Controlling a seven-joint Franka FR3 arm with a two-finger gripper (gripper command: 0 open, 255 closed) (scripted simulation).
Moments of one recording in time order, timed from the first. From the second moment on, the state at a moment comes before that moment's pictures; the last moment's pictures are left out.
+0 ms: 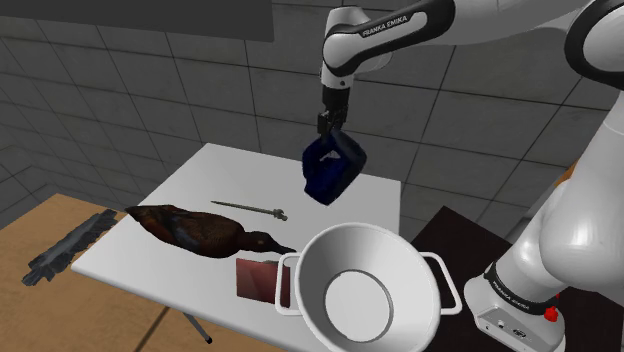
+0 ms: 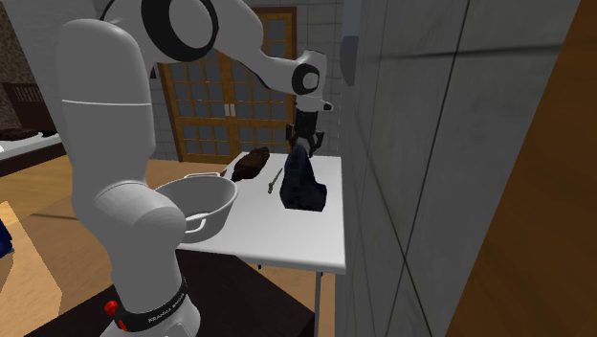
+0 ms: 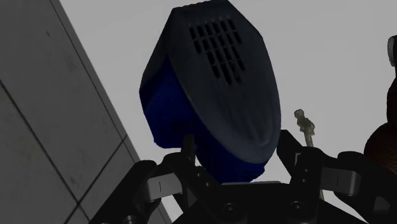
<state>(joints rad) 0.09 0.15 -0.05 -1.89 0.13 1.98 -0.25</state>
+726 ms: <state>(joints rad) 0.08 0.12 -0.05 -1.78 0.12 1.84 -0.23</state>
